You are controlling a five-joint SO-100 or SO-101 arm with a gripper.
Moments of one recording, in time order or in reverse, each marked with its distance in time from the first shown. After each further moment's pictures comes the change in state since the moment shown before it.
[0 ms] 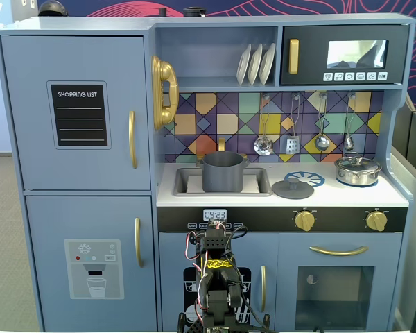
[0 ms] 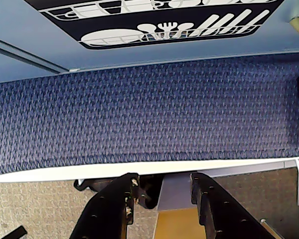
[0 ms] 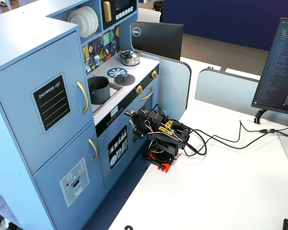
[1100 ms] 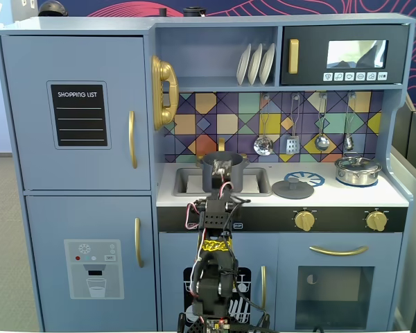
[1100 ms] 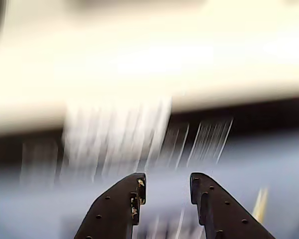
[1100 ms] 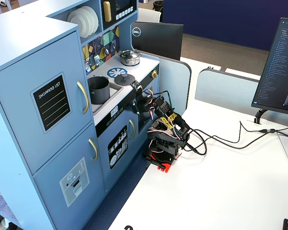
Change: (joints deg) arm 10.6 -9.6 -33.9 -22.7 -5.4
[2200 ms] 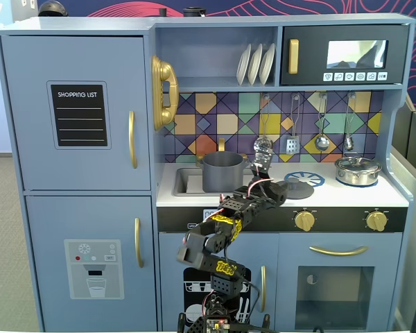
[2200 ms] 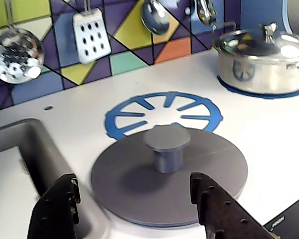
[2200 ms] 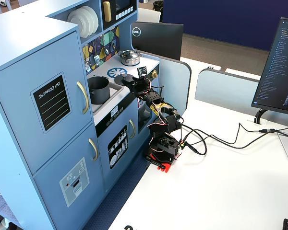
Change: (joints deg) arm 24.4 -30.8 3.4 -58.1 3.1
